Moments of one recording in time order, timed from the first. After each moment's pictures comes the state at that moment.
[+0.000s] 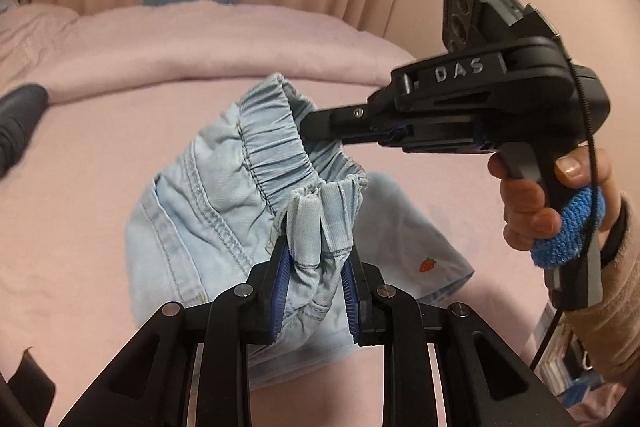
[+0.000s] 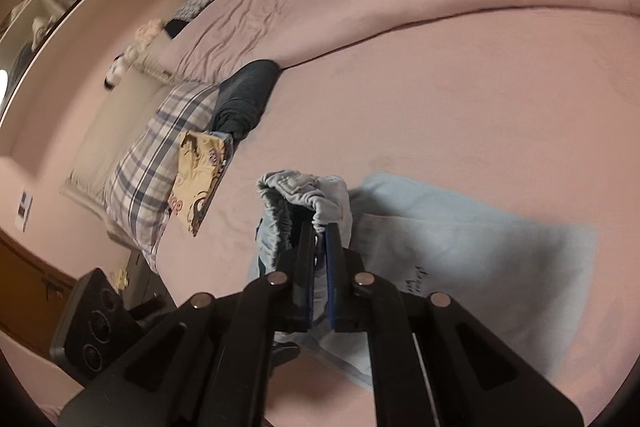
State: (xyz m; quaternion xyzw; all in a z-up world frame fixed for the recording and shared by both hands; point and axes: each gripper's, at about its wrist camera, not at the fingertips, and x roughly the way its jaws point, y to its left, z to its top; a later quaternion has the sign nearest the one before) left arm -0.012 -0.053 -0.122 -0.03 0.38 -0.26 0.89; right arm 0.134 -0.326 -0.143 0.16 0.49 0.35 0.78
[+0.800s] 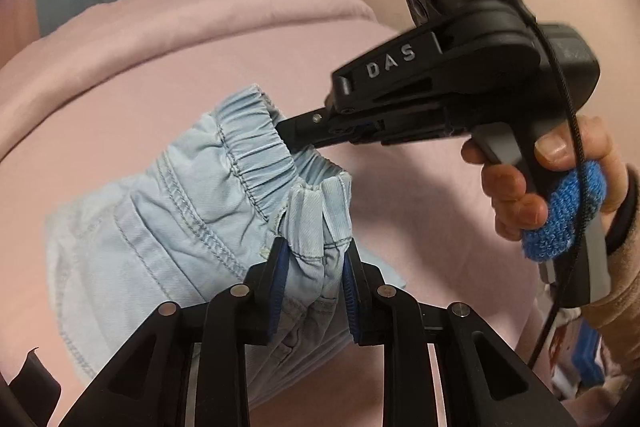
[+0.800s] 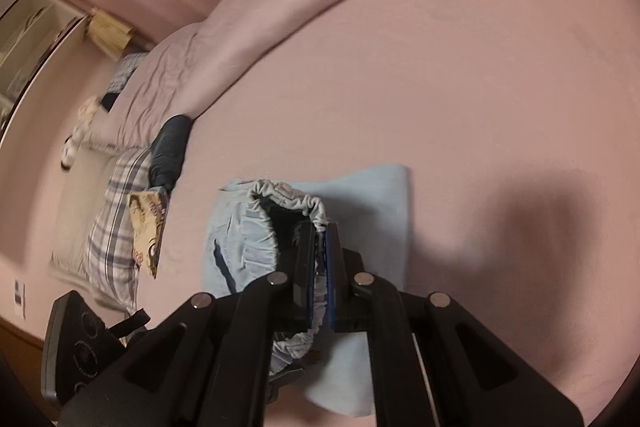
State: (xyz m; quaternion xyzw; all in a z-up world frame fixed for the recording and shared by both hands) left arm 0.023 -0.211 -0.151 0.11 0.43 -0.36 0.82; right arm 0.121 -0.476 -0.196 0.26 0.50 0.21 0.80
